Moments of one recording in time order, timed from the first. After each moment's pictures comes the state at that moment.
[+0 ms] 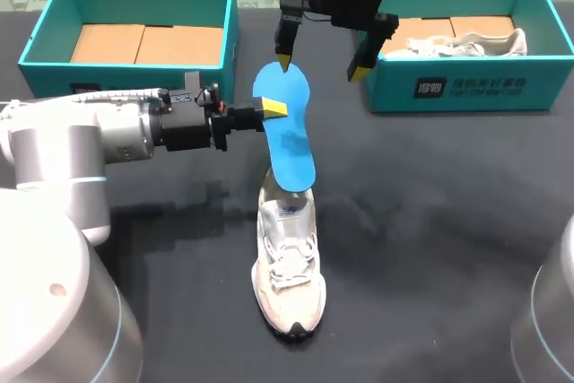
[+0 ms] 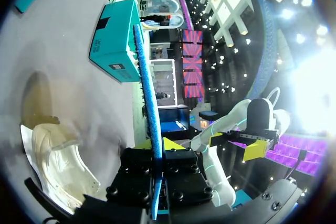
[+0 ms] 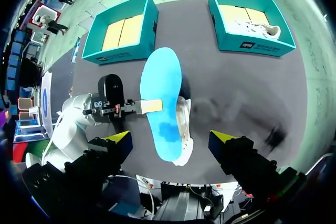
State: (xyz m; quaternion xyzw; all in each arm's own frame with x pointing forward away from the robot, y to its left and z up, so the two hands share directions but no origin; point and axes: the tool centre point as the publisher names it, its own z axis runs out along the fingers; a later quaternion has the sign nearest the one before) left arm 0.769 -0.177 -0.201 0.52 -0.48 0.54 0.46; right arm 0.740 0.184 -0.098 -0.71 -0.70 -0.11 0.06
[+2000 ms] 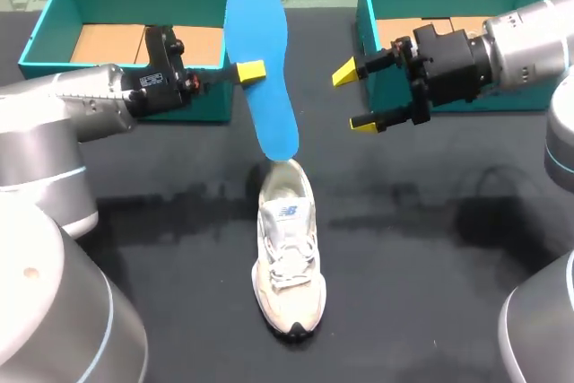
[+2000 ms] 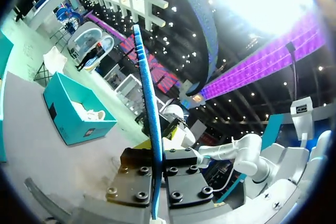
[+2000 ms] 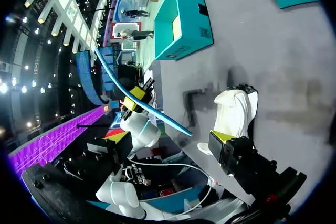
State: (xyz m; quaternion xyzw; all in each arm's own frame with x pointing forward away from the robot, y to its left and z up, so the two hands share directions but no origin) left arm 0.792 -0.148 -0.138 0.26 -0.59 0.73 0.23; right arm 0.753 0.146 -0.161 -0.59 -0.56 -0.39 0.42
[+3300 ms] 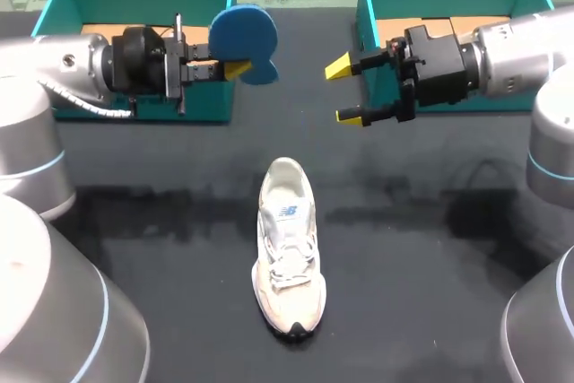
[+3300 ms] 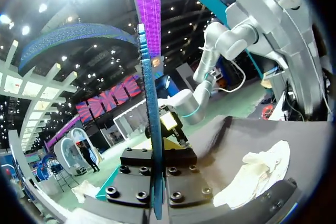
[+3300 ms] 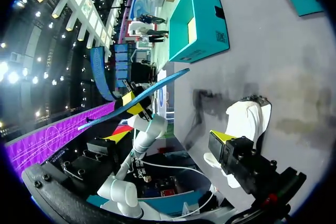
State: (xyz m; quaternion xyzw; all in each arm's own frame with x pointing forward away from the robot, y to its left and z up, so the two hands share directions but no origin) left arm 0.797 -0.129 -0.122 -0.21 -0.64 0.71 -0.20; right arm 0.768 0.159 -0.162 -0.55 -0.56 -0.44 0.44
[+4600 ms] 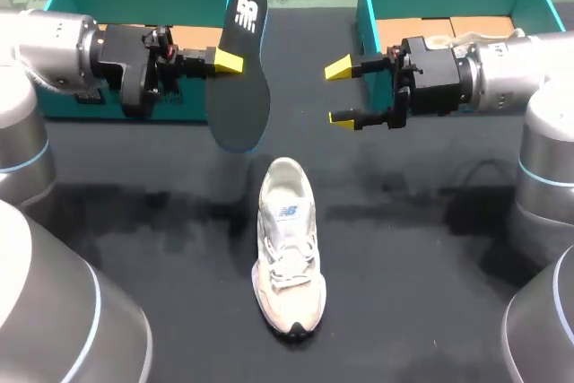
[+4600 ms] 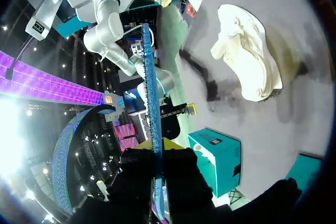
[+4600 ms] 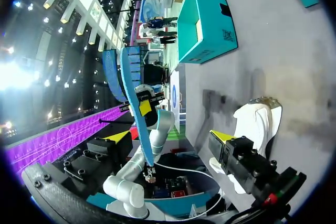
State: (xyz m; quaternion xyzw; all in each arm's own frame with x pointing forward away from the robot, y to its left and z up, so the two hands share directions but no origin) left arm 0.797 -0.117 -0.123 -0.61 -0.42 0.42 -0.53; right arm 0.773 0.164 -0.167 -0.53 -0.53 -0.47 0.47
